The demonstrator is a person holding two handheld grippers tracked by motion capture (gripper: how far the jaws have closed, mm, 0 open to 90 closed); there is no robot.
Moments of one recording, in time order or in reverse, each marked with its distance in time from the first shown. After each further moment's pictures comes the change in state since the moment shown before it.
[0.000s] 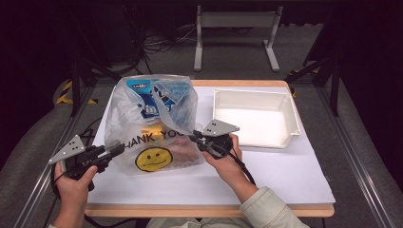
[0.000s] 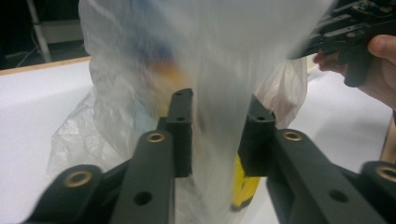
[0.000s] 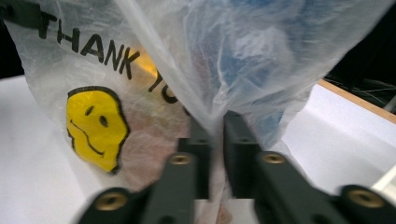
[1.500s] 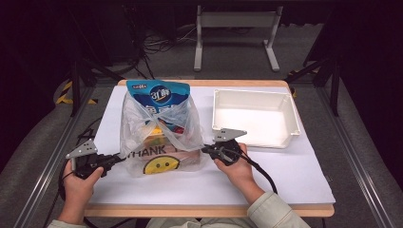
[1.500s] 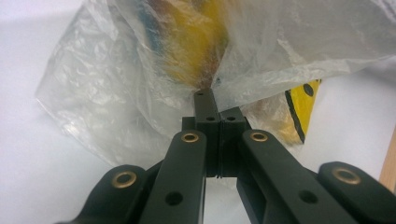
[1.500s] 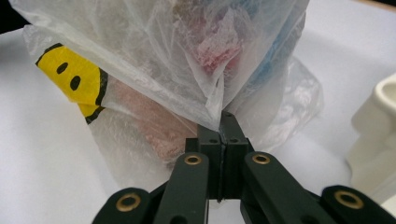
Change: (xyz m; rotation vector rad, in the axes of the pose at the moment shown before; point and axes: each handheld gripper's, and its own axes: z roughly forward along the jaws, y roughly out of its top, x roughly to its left) left arm 0.022 -0.032 0.020 0.252 -0.038 -0.053; right arm -0.021 -0.055 0.001 0.152 0.093 0.109
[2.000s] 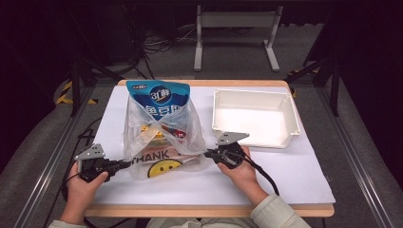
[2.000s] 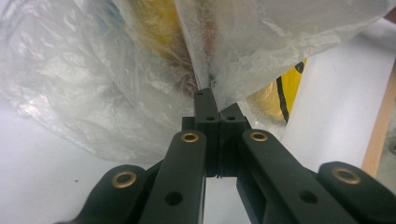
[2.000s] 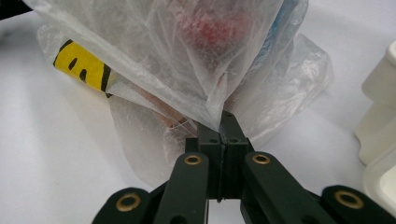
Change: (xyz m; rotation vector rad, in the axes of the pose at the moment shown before) left arm -0.007 -0.006 0.011 0.118 -0.057 0.026; right arm 0.000 -0.011 -0.006 0.047 0.030 0.004
